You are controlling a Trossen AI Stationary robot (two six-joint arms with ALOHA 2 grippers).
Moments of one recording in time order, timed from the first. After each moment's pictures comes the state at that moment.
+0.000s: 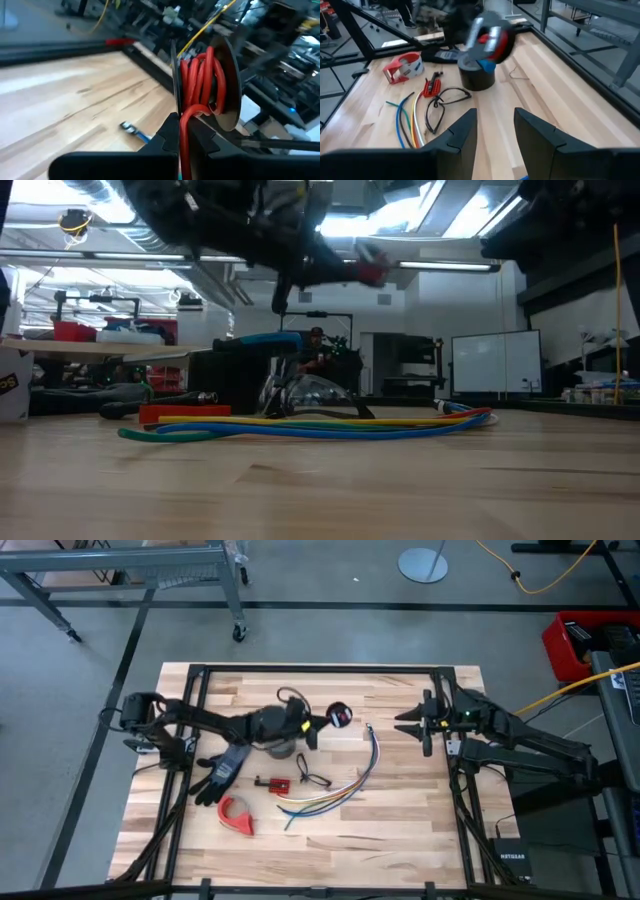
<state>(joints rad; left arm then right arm) 0.08 1.63 0.82 0.67 -0.26 -0.60 -0.37 0.48 0.52 -0.36 -0.26 0.02</state>
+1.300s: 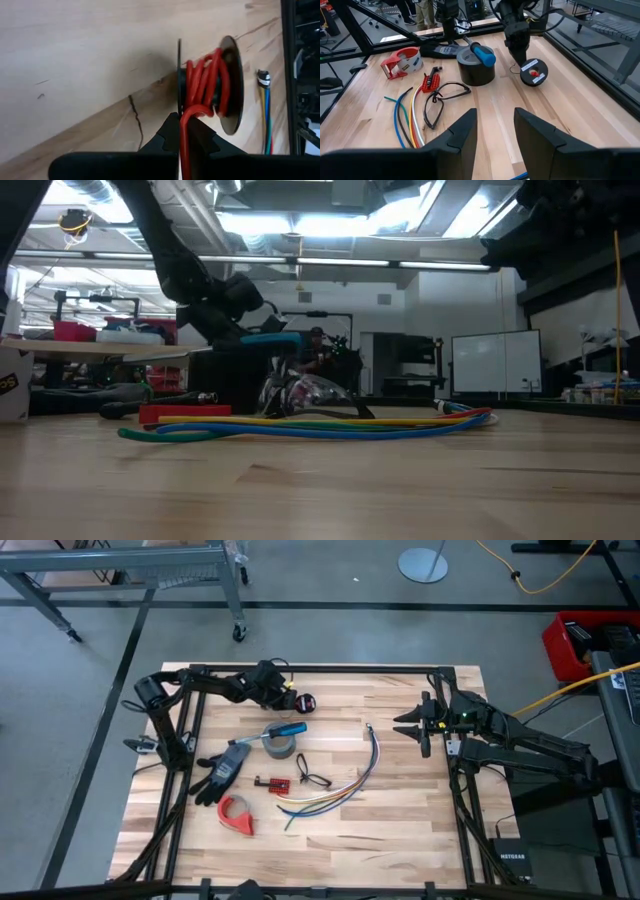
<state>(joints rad) 0.68 1.79 0.82 0.17 0.45 -0.78 -0.37 0.48 0.49 -0.34 -0.26 0.02</state>
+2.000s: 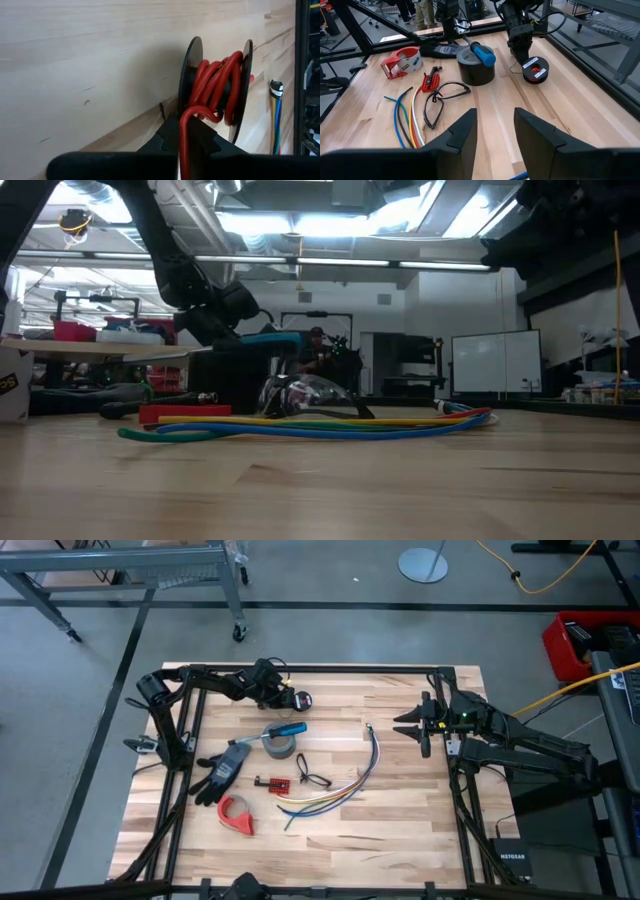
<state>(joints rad) 0.73 1.83 0.82 0.14 0.45 -0.78 -0.37 0.48 0.49 -0.34 -0.26 0.02</state>
